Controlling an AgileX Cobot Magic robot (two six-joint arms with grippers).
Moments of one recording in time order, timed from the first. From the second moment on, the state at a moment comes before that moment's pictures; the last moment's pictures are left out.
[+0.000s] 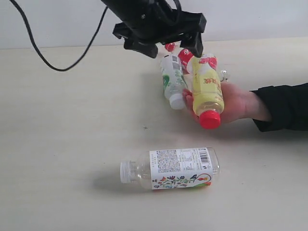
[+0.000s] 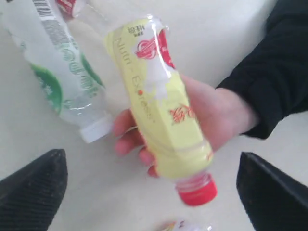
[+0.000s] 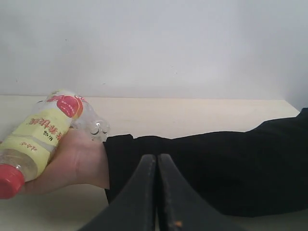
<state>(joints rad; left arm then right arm) -0.70 1.97 -1.73 -0.32 0.83 -0.08 0.00 0.01 0.00 0.08 0.22 -0.13</state>
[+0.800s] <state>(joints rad) -0.86 1.73 -1.47 -0.32 1.21 0.49 0.00 0.01 0.00 0.08 0.22 -0.13</state>
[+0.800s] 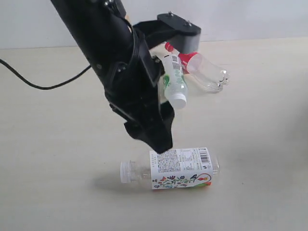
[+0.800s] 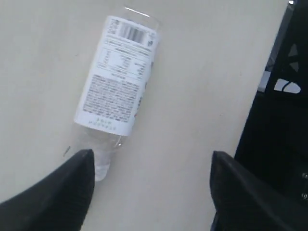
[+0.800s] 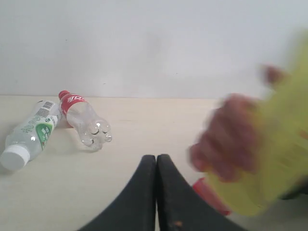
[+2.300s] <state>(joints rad) -1.02 2.04 -1.34 0.01 0.80 0.47 0.00 0.01 0.00 0.08 0.22 -0.13</state>
